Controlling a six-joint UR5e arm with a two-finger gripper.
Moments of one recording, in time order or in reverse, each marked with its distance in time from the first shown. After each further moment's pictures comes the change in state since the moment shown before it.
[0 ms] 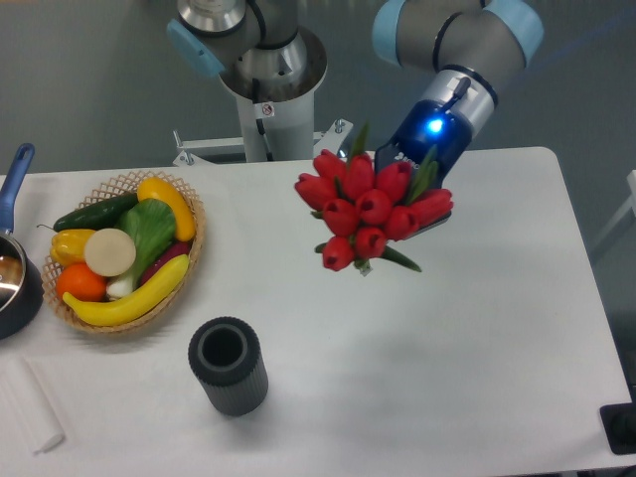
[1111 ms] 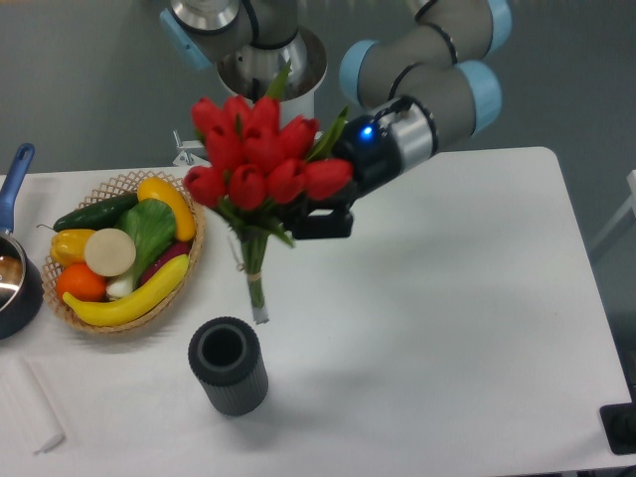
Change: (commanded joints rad) arm -0.187 -0.152 0.075 0.020 -0.306 0.186
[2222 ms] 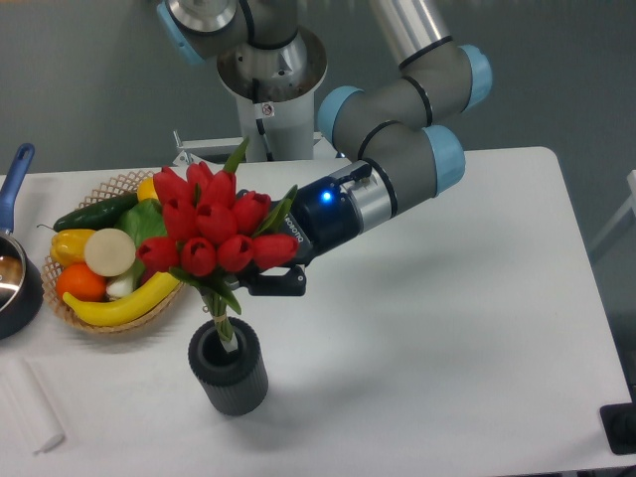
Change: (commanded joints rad) arm -0.023 -0.048 -0.054 0.002 0.066 0.003
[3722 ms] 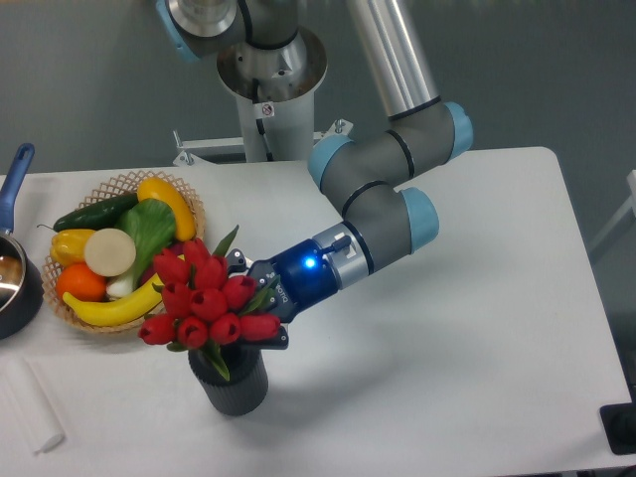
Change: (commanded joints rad) arm -0.040 -0.124 -0.008 0.002 0.048 0.026
